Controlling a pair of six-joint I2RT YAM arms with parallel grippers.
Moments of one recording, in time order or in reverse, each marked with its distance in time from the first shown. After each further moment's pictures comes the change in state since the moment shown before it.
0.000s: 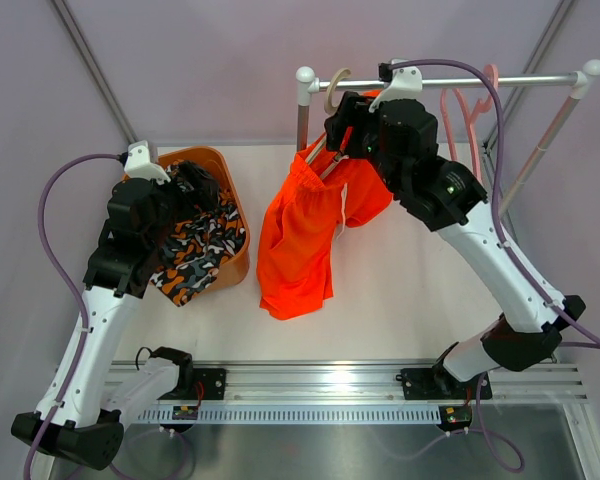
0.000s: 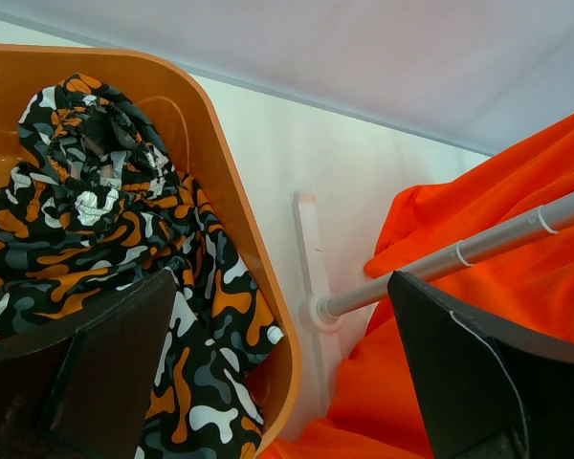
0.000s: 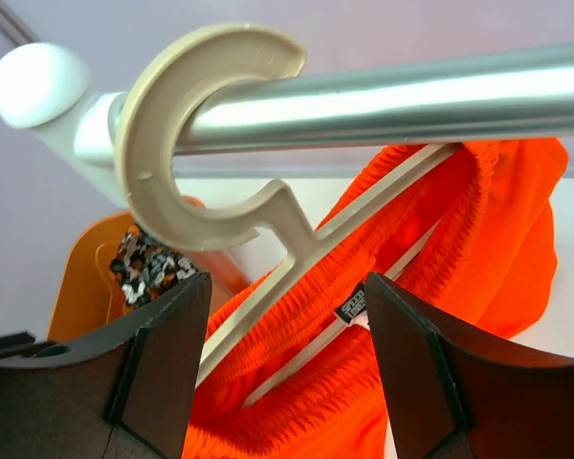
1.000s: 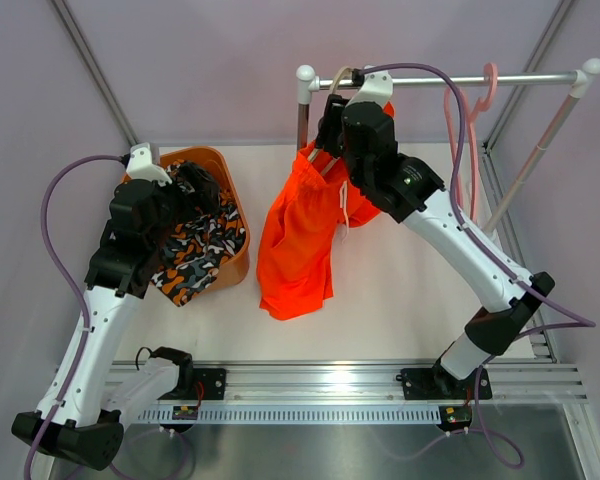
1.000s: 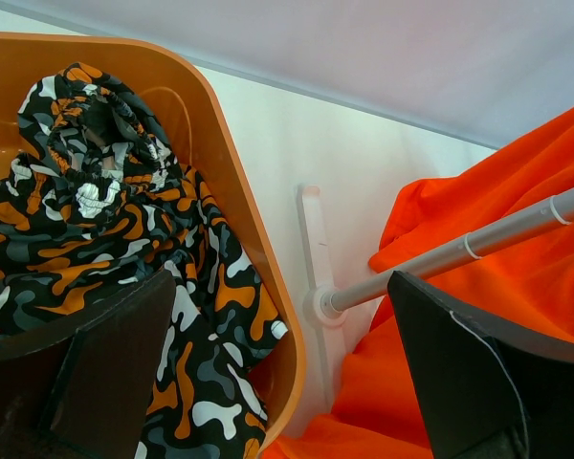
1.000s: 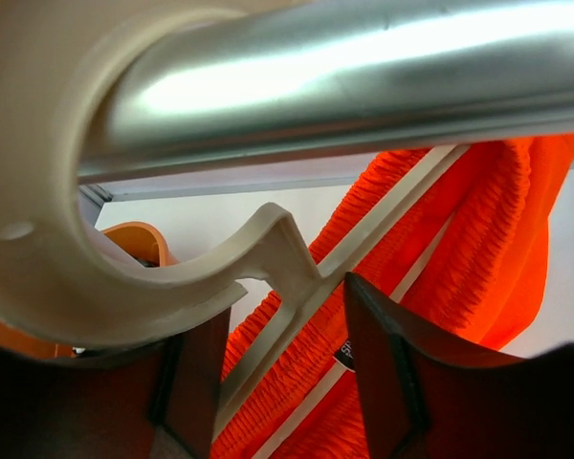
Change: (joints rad) left arm 0.000 -0.001 -0.015 -0.003 0.001 0.001; right arm 0.021 0.124 -0.038 0.132 0.158 -0.003
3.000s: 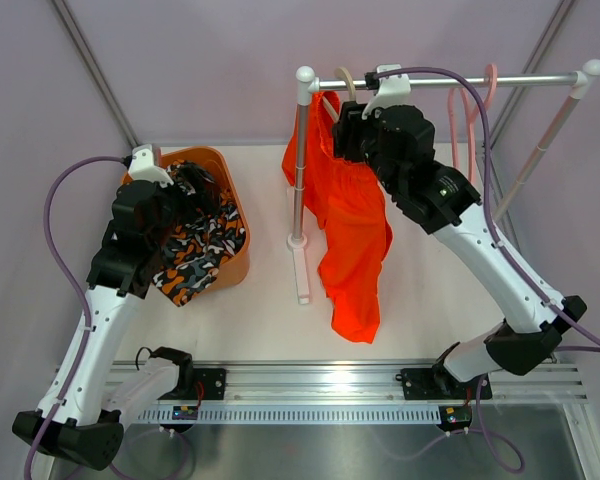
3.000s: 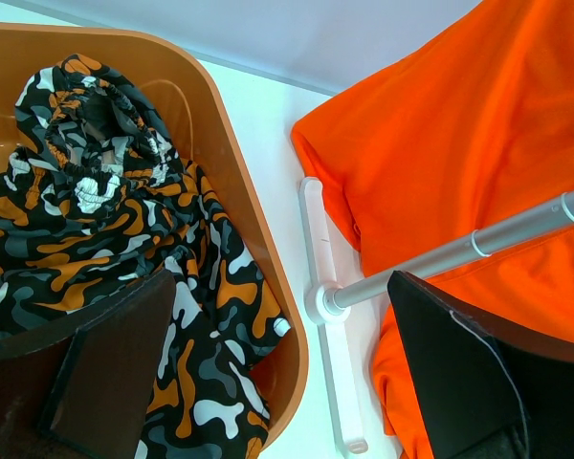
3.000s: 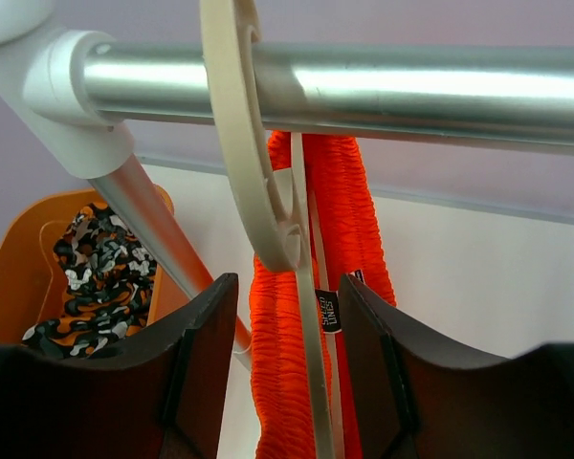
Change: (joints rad) left arm 0.000 0.000 -0.017 0.007 0.001 0.000; right arm -0.046 -0.158 -0.102 0.006 -0.206 -0.176
